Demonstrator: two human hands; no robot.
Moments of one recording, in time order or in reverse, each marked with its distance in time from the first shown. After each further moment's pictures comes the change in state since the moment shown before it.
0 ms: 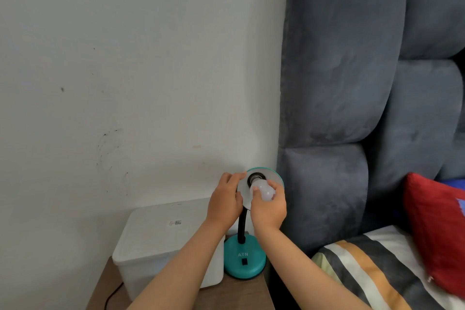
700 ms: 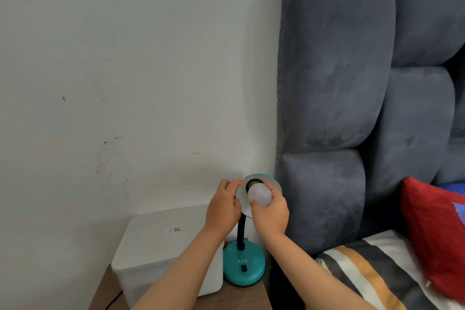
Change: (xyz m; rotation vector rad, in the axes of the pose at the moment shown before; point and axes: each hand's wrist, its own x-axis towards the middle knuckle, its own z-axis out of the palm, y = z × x) left_hand -0.001 0.000 -0.001 -0.026 -0.003 0.005; right_hand 0.010 0.000 -0.013 -0.256 -0.125 -0.188
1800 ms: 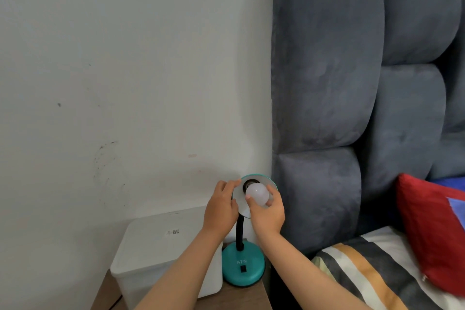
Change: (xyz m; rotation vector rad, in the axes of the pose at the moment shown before) left_hand 0.000 0.002 0.002 0.024 0.009 -0.025; right_hand -0.007 -0.004 0.001 0.276 0.022 0.216
